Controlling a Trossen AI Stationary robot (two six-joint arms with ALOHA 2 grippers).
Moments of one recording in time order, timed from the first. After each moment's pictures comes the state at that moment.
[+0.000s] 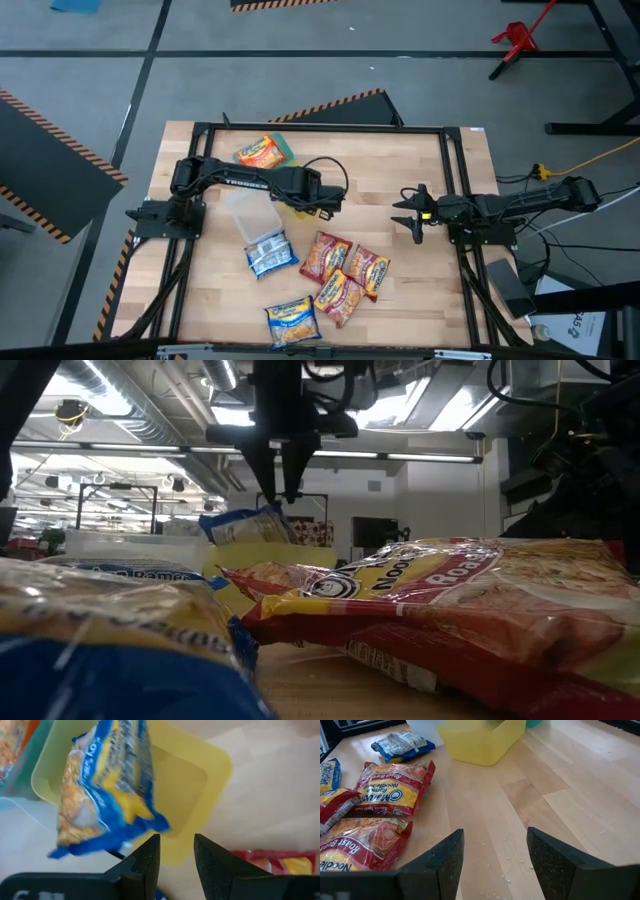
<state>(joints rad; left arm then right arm) -0.03 1.98 1.78 -1.27 -0.30 -1.25 0.10 0.48 0.02 0.01 0.23 0.28</state>
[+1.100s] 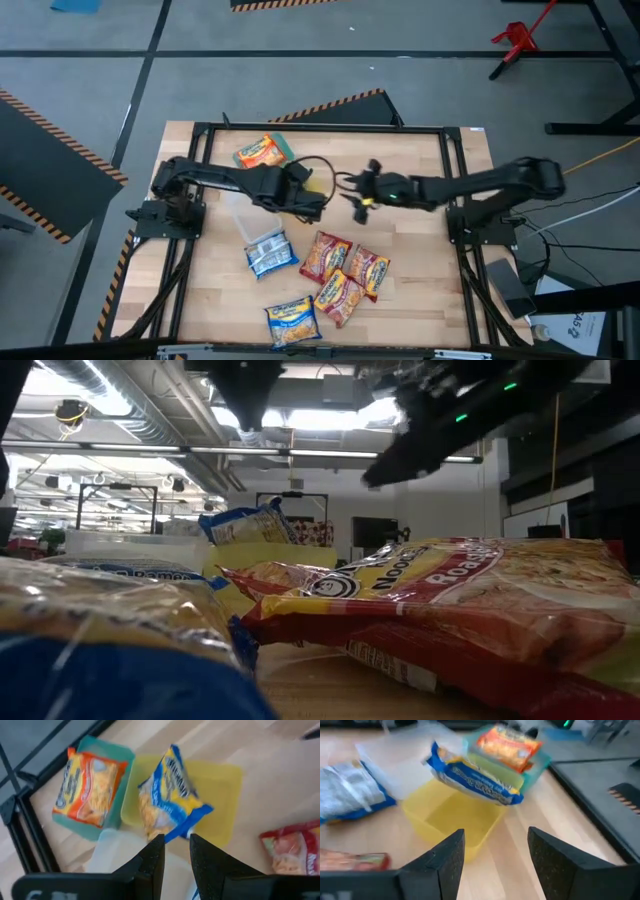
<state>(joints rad) -0.14 1.83 1.87 -1.57 -0.53 -1.09 -0.05 1.43 0.75 0.19 0.26 -0.03</state>
